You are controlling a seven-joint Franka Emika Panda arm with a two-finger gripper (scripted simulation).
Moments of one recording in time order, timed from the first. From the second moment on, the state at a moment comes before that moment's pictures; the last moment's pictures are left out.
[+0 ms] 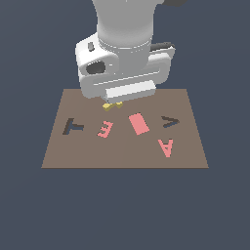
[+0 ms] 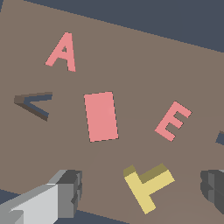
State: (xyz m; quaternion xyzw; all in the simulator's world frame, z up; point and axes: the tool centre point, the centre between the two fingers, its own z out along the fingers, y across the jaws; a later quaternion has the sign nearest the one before) arm -0.023 0.001 0.131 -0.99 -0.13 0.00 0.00
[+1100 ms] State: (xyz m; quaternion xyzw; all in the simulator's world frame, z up) arm -0.069 -0.045 0.057 -0.93 -0.36 0.00 0.00
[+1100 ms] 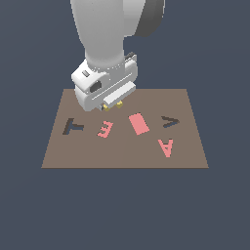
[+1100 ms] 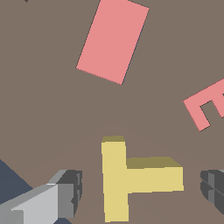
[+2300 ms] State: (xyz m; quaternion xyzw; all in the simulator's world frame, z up) arm -0.071 -0.051 0.031 -0.93 -0.38 0.00 0.00
